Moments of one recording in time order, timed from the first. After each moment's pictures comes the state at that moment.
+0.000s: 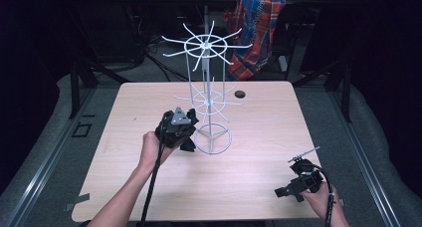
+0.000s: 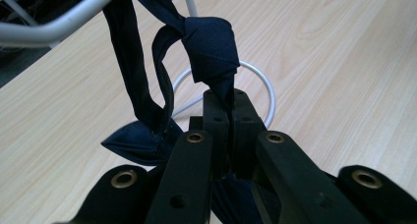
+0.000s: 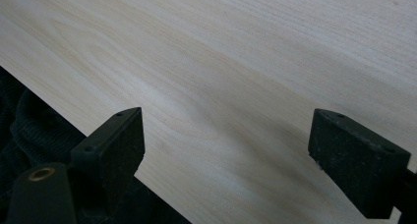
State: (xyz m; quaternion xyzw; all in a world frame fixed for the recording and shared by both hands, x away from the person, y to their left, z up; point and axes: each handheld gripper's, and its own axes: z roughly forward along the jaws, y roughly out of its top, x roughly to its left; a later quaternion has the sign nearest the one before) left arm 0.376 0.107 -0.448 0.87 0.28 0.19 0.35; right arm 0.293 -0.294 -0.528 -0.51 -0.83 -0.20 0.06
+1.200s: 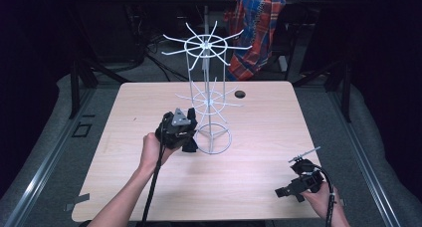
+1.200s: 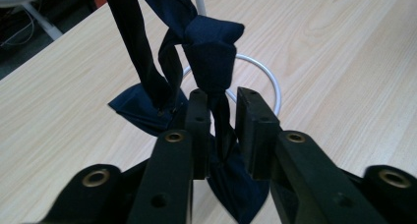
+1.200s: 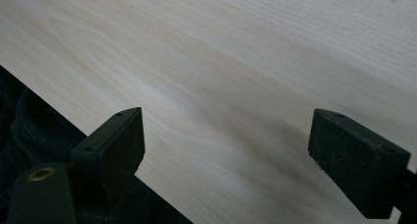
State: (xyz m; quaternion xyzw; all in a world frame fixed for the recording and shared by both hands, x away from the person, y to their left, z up) left arm 0.376 0.108 -0.453 0.87 0.29 0.19 0.35; right arm 0.293 -0.295 -0.528 -0.52 -0.83 -0.20 0.06
